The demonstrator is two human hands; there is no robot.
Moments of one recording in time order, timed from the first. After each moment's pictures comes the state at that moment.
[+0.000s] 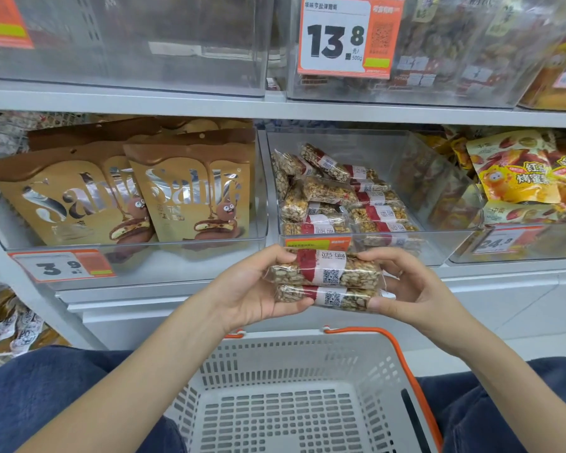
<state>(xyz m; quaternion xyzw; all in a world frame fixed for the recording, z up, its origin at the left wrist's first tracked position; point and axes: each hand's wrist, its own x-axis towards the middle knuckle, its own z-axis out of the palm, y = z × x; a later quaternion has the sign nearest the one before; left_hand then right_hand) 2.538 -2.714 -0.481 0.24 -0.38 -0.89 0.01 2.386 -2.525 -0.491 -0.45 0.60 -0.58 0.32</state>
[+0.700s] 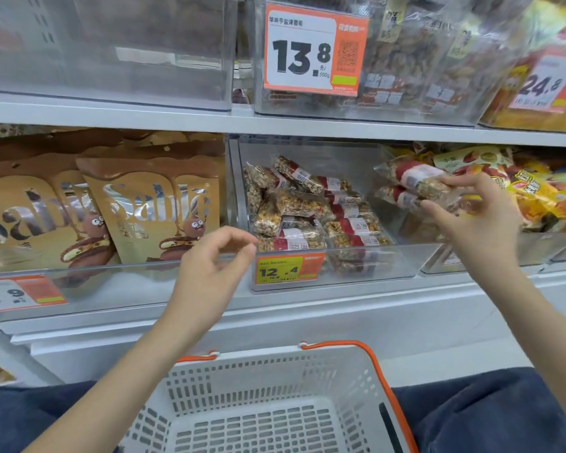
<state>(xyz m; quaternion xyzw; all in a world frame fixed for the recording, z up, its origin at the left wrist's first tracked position) 2.531 -2.730 -0.486 0.21 -0.78 -0.48 0.35 2.285 -2.517 -0.435 -0.33 0.80 -0.45 -0.22</state>
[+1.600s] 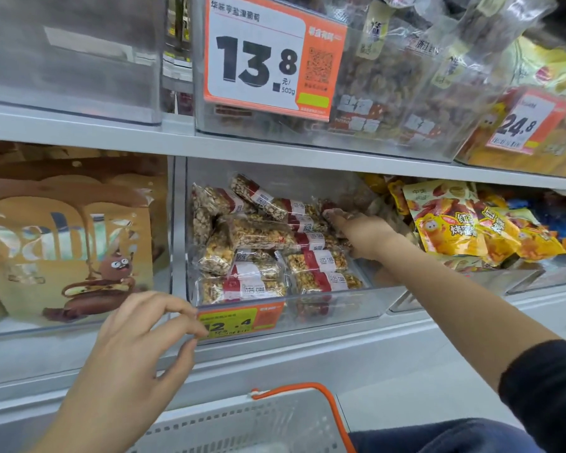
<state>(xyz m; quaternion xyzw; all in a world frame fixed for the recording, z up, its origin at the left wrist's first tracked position) 2.524 -2.749 -0.525 0.12 -0.92 -0.18 0.34 2.154 -2.628 -0.475 -0.44 0.87 0.23 -0.03</state>
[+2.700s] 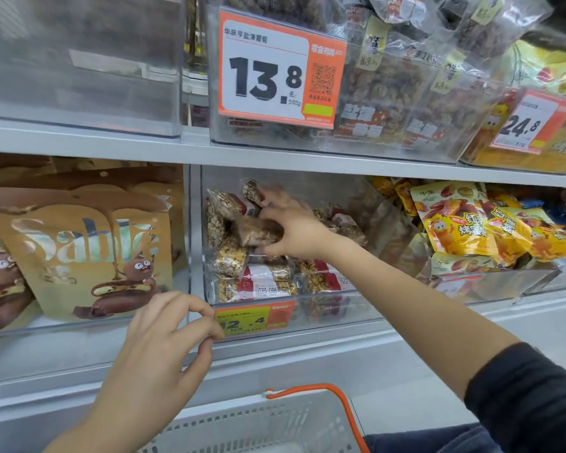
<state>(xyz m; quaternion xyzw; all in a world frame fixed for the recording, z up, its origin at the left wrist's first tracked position) 2.527 -2.745 -0.529 0.12 -0.93 -0.14 0.33 2.249 -2.709 -0.468 -0.60 0.80 -0.07 0.02</state>
